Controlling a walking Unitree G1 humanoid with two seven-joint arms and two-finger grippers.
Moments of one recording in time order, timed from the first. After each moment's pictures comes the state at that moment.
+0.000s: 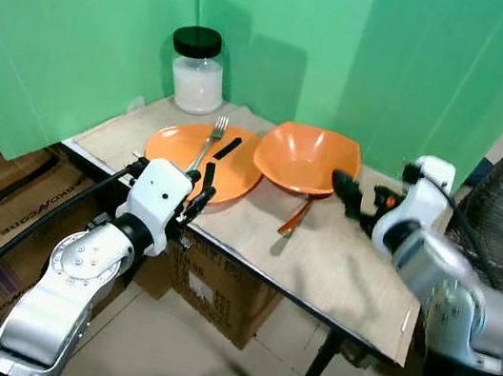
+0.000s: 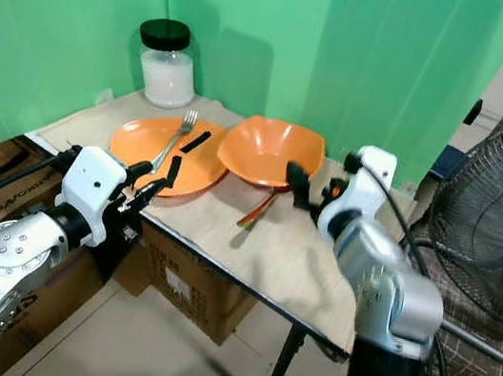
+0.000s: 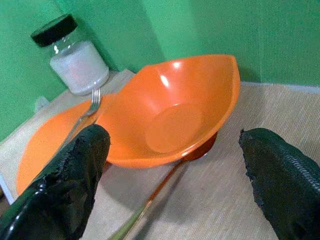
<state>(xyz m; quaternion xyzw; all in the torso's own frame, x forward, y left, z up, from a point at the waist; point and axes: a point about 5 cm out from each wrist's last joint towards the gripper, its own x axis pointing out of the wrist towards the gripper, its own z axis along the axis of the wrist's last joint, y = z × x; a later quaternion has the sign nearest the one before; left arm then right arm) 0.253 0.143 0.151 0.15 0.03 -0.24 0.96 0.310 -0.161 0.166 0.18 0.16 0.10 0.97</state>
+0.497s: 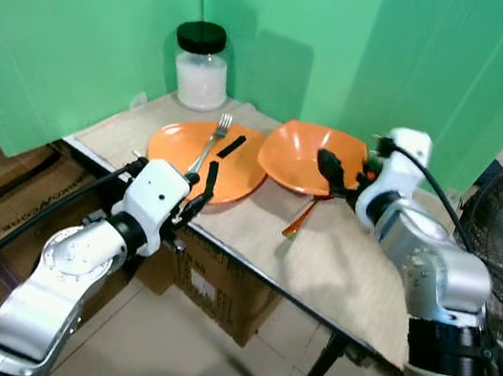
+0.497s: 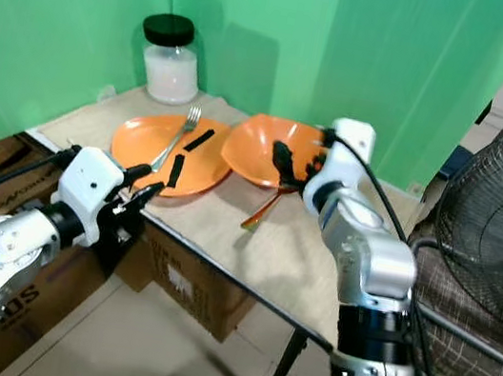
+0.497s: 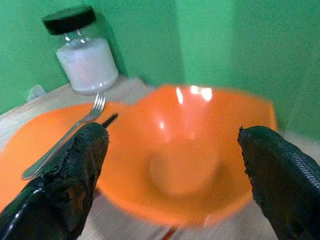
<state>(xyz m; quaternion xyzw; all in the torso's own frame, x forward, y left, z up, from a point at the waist) 0.254 0.152 0.152 0.17 0.04 -0.25 0.95 0.336 -0.137 0.180 0.05 0.10 0.15 0.98</state>
